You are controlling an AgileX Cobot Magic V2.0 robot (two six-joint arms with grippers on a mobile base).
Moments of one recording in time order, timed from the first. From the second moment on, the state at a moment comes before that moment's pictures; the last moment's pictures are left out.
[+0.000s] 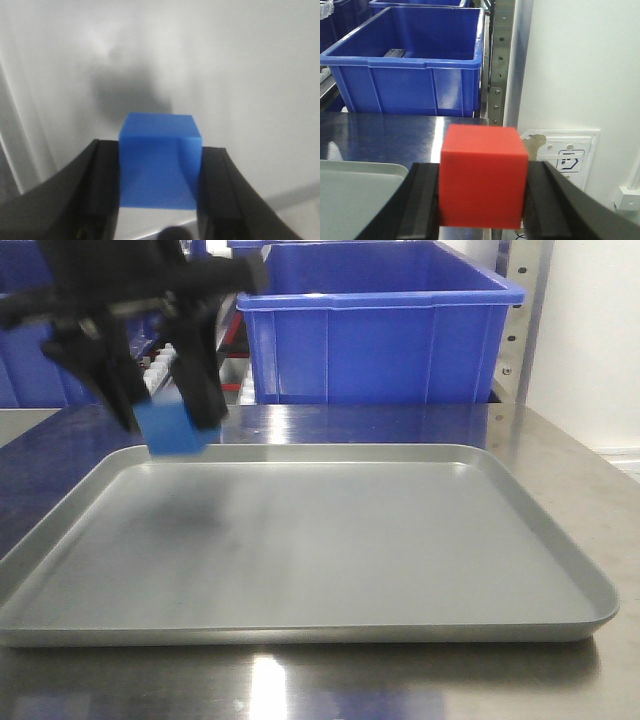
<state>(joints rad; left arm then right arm) -0.58 1.63 -1.38 -0.11 1.08 -0.23 0.05 0.32 -0.27 0.00 0.09 0.03</state>
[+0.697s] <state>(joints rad) -0.32 1.08 -0.71 -0.25 0.30 0.12 0.05 0.32 -0.27 0.00 0.09 0.03</state>
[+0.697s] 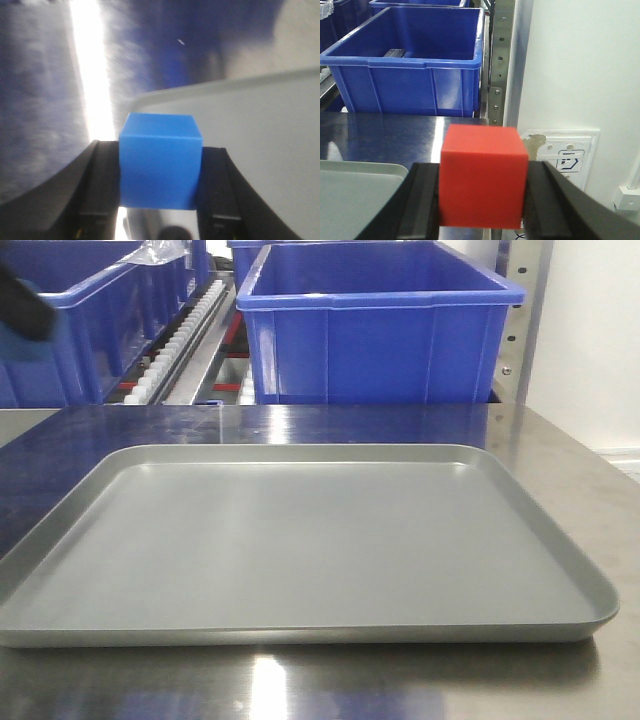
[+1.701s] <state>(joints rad) -0.03 0.38 -0.40 -0.21 0.11 0.12 0.05 0.32 -0.27 0.00 0.09 0.03</state>
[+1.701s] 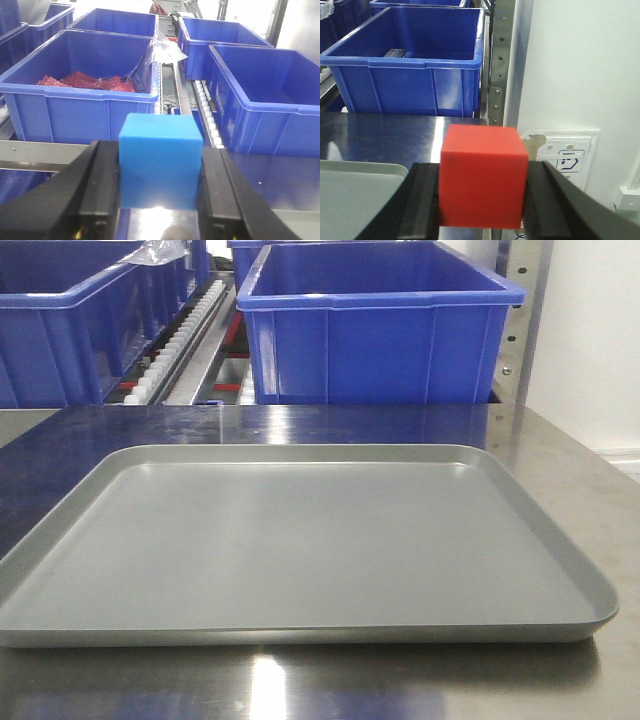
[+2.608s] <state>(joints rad) -0.03 0.38 -0.40 -0.21 0.11 0.12 0.05 0.32 -0.27 0.00 0.09 0.03</state>
